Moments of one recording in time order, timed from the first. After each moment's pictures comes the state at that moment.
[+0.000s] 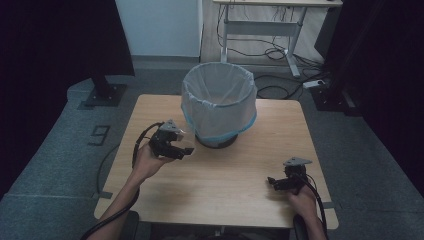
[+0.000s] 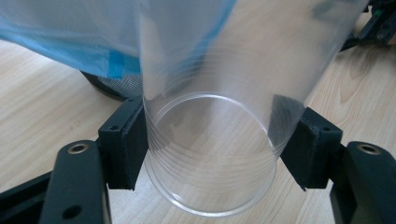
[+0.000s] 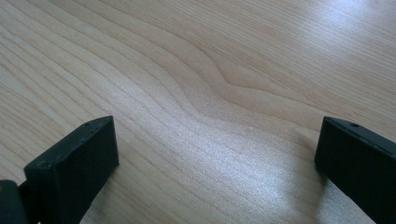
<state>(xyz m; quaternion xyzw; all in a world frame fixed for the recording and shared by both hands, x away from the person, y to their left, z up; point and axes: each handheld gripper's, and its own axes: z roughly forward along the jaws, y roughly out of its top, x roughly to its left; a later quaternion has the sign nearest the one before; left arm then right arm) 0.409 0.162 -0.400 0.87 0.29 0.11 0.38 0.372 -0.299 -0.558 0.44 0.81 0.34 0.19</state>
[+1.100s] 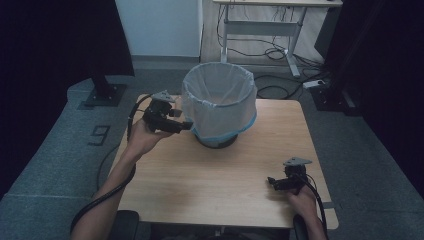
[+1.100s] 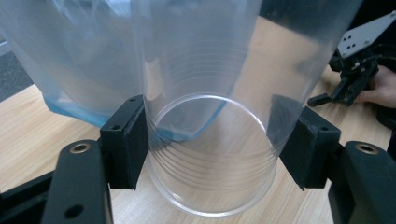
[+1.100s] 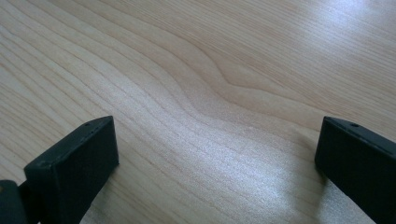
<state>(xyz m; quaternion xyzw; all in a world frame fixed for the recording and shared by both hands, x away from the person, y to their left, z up) 0.434 0.166 -0.318 0.85 0.30 0.11 0.42 0.372 -0.299 -0.558 0.44 0.81 0.34 0.19</state>
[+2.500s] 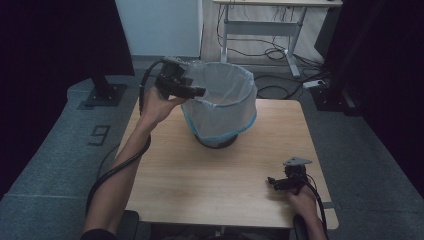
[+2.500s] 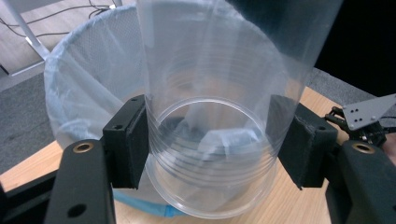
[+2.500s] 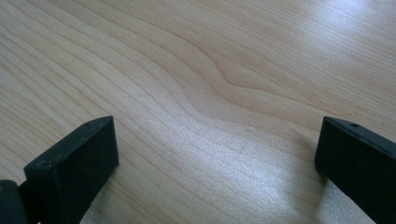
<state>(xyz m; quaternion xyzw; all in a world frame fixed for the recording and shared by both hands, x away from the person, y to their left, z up) 0.483 0.125 -0.252 0.83 0.31 0.14 0.43 0.372 -0.299 -0.558 0.44 0.81 0.34 0.19</state>
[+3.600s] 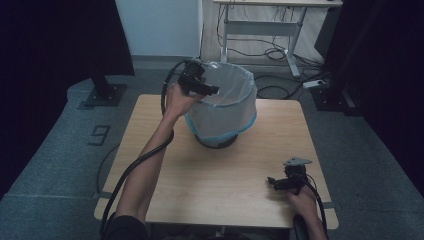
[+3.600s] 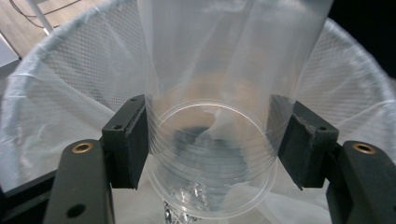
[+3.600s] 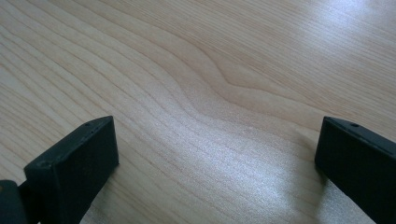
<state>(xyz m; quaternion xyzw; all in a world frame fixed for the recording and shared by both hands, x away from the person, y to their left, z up) 0.539 0.076 -0.293 0.85 0.33 0.17 0.39 0.372 -0.299 -0.558 0.44 0.81 0.34 0.19</state>
